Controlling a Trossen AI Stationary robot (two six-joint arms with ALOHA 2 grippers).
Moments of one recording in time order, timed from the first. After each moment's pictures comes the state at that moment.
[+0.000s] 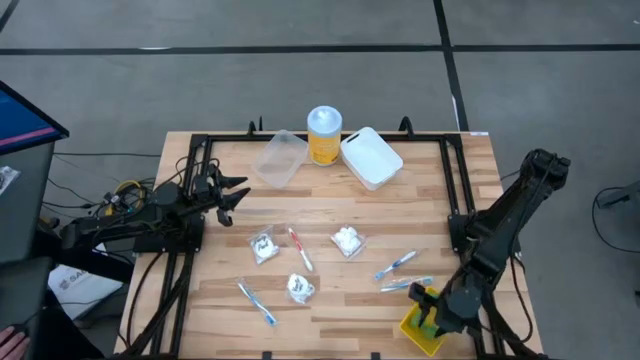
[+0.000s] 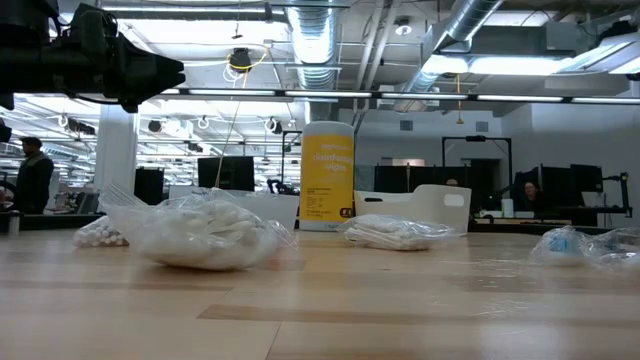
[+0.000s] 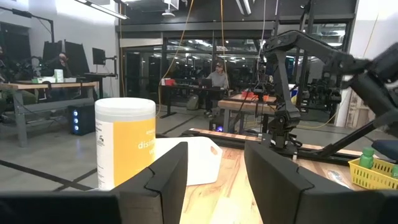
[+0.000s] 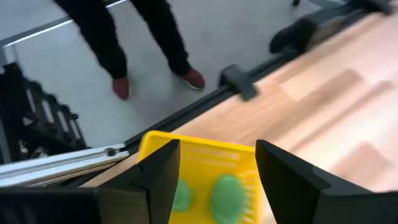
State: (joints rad) left arm 0.26 0.15 0.01 0.32 -0.11 -0.04; right arm 0.93 1.22 0.75 -0.28 -0.05 -0.05
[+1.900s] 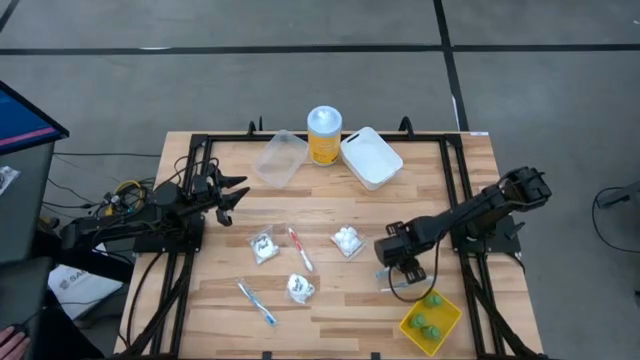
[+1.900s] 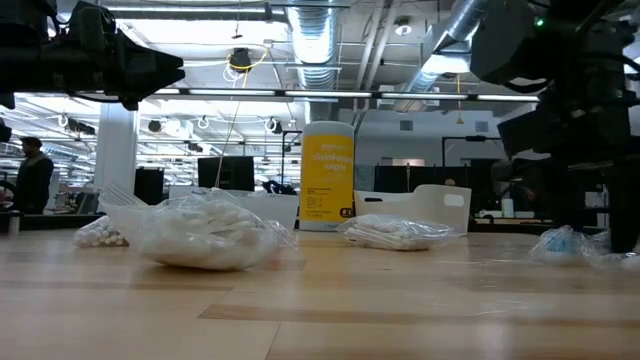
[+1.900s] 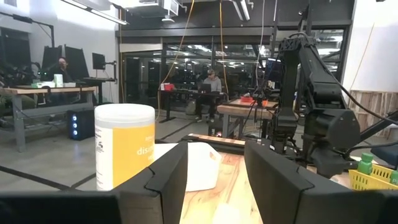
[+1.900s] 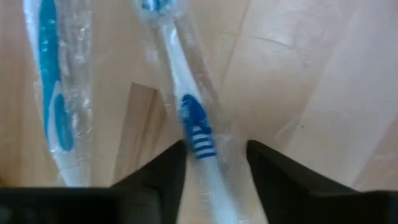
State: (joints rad) left arm 0.26 0.15 0.01 0.35 -0.11 -0.04; right arm 0.31 1.59 0.74 -0.68 -0.03 0.00
